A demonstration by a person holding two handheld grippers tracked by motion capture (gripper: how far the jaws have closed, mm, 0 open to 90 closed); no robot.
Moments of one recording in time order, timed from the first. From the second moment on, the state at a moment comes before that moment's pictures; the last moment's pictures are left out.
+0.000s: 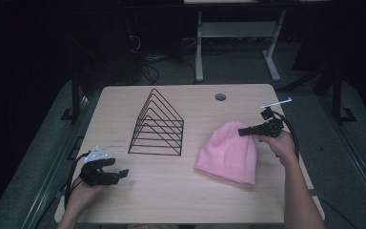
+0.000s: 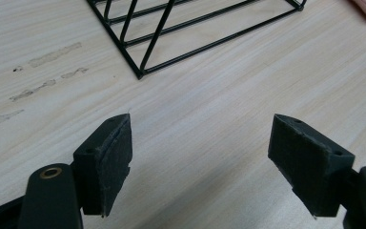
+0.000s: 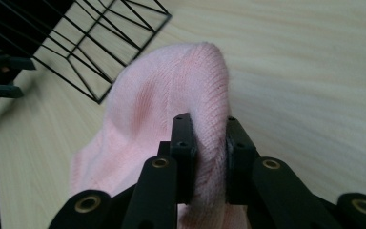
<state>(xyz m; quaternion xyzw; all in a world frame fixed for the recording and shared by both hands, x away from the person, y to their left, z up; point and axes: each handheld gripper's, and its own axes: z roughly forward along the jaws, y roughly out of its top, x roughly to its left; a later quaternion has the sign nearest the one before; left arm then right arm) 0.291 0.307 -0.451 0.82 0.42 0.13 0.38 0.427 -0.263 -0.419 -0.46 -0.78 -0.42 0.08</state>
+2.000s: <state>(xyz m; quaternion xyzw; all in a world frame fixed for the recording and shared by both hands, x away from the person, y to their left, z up) 0.301 0.306 -0.383 0.83 0.33 0.06 0.44 0.426 -0.199 -0.224 -0.28 -0.82 -0.49 -0.02</state>
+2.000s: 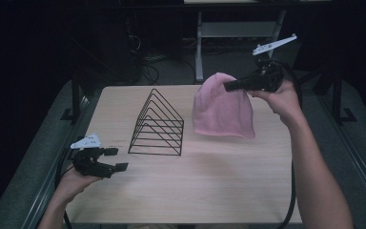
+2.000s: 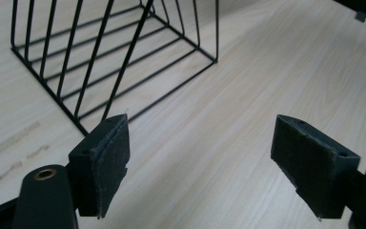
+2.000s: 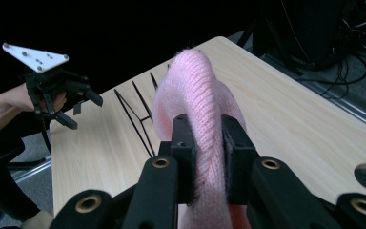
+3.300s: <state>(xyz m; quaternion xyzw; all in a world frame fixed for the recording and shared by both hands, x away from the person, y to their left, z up) 0.360 0.269 -0.283 0.85 0.26 0.05 0.45 0.428 -0.116 -0.149 -0.19 -0.84 -0.52 -0.03</state>
